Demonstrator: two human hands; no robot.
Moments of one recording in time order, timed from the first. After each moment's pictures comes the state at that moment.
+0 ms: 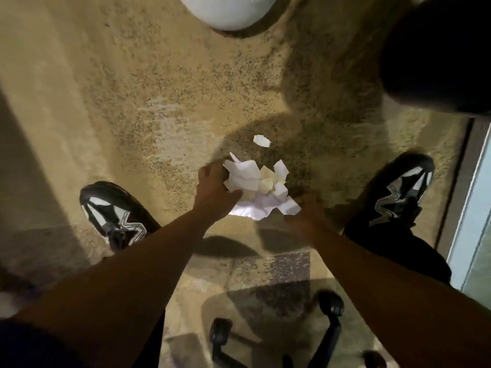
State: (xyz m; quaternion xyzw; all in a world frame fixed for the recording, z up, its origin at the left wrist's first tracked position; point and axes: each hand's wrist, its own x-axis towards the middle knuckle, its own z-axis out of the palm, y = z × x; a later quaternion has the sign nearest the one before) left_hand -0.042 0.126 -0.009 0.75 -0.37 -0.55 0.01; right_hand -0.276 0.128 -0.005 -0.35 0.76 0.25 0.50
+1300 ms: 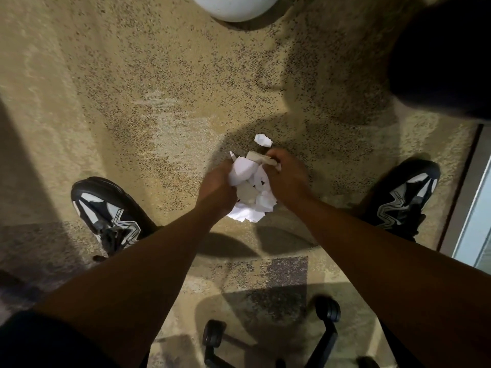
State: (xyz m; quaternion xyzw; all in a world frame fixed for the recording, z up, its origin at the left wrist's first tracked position) left_hand -0.055 0.124 -0.029 0.76 -0.38 -0.53 0.04; right_hand -0.218 0.063 -0.029 -0.54 0.68 0.01 0.50
